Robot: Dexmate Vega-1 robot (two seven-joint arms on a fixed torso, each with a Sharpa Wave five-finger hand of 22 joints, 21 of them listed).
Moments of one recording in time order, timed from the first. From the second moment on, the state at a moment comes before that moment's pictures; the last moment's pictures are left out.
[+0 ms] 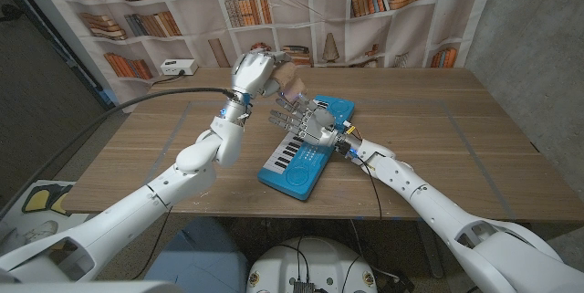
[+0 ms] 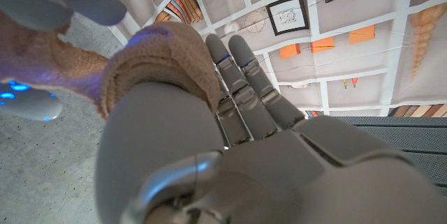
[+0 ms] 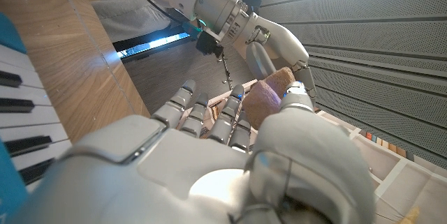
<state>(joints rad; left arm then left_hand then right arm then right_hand) 0.85 0.73 0.60 -1.85 0.92 0.14 0.71 1.19 0.11 0.37 -0.16 0.20 0.84 -0.14 0.56 0.29 1.00 -0.19 0.27 0.65 1.09 -0.24 0.25 0.33 0.67 -0.18 1.00 0.18 -0.74 -0.28 -0.51 -1.18 1.06 -0.06 1.01 0.76 0.14 0.00 -0.10 0.25 0.27 -0.20 0.23 0.22 0.41 -0.22 0.23 0.22 0.06 -0.04 0.27 0.35 0.20 -0.01 0.24 0.20</state>
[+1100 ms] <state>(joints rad) 0.85 0.73 0.61 -1.85 0.92 0.16 0.69 1.19 0.11 0.37 -0.16 0.20 0.84 -0.14 0.56 0.29 1.01 -0.19 0.27 0.65 1.09 -0.24 0.25 0.33 0.66 -0.18 1.01 0.18 -0.79 -0.32 -0.49 -1.27 1.07 -0.06 0.92 0.75 0.13 -0.01 -0.10 0.24 0.41 -0.17 0.27 0.22 0.57 -0.22 0.27 0.22 0.16 -0.04 0.29 0.33 0.27 -0.03 0.26 0.20</state>
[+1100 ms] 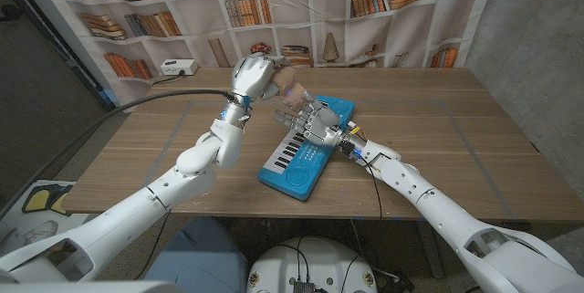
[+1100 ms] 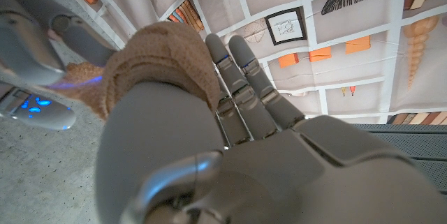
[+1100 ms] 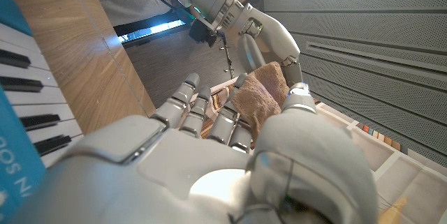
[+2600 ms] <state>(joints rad) 0.87 0.66 0.64 -1.77 0.83 0.18 0.71 1.19 0.11 0.37 -0.16 0.18 0.83 -0.15 0.56 0.30 1.01 -0.19 0.27 0.66 1.09 -0.24 0.24 0.33 0.64 -0.18 1.04 0.18 -0.82 -0.41 -0.50 -1.36 1.07 -0.11 0.81 0.70 0.10 -0.06 -0.08 0.25 0.44 -0.10 0.26 0.21 0.62 -0.19 0.25 0.22 0.20 -0.04 0.30 0.32 0.30 0.01 0.28 0.20</state>
